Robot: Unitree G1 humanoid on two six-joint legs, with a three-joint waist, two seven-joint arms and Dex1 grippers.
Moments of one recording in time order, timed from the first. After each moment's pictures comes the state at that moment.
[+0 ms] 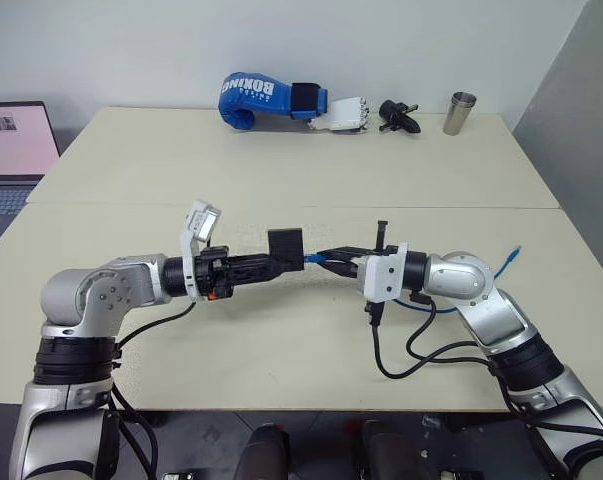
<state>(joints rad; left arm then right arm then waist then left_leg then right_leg) -0.52 0.70 0.10 0.01 -0.88 1.12 -1.10 -0.56 -0.49 0.35 -0.04 -0.09 -0.28 0.83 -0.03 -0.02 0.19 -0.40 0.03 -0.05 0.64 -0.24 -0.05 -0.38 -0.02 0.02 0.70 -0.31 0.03</state>
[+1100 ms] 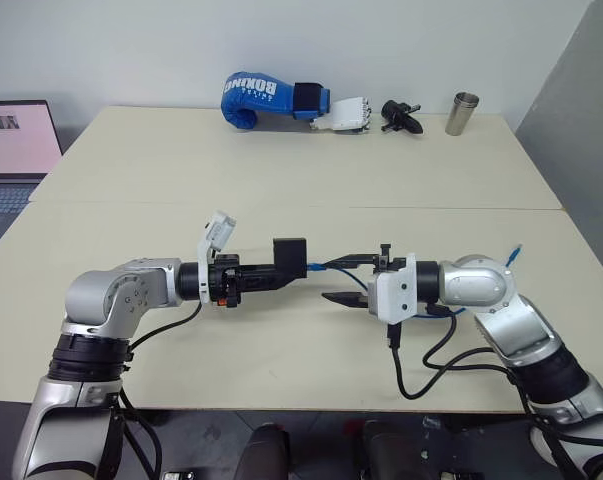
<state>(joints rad) -0.53 0.71 -0.02 0.03 -0.73 0.96 -1.17 -0.50 -0.59 0.32 -0.29 0.07 -0.04 0.98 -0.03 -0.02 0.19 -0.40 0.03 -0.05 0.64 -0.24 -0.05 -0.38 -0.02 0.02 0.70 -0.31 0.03</state>
